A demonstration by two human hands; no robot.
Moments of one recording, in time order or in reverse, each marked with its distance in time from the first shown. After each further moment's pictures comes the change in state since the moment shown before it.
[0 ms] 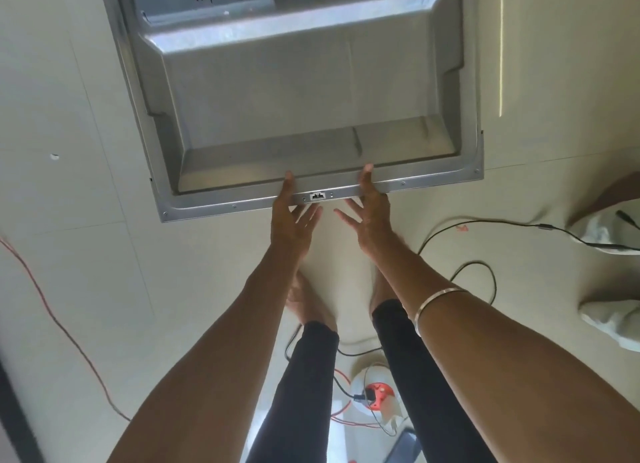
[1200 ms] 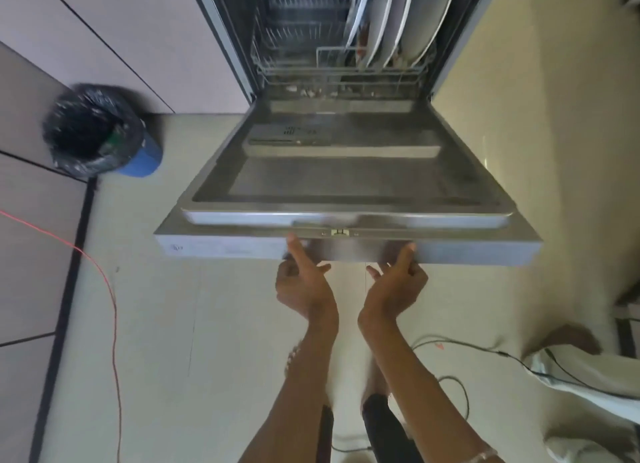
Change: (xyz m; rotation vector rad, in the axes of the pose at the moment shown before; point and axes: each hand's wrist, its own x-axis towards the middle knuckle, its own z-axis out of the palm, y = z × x) left_hand -0.275 0.120 0.122 0.029 0.552 0.704; right_hand -0.276 -0.166 0.106 0.188 0.373 -0.494
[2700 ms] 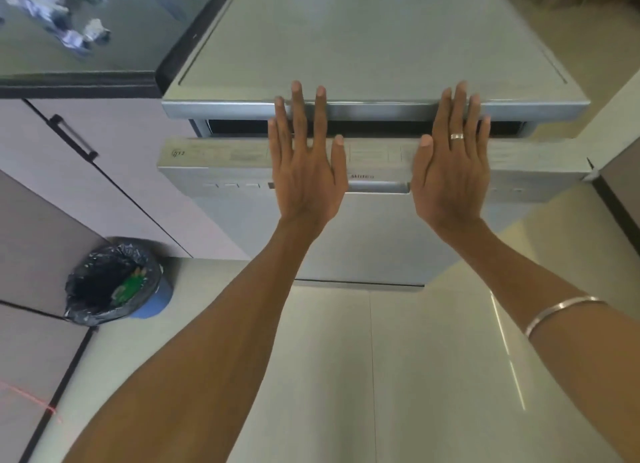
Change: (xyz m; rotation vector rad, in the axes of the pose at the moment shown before) left_hand 0.095 0.378 0.230 0.664 0.082 1.597; right_hand 0.083 -0.327 0.296 -0.863 0.035 -1.866
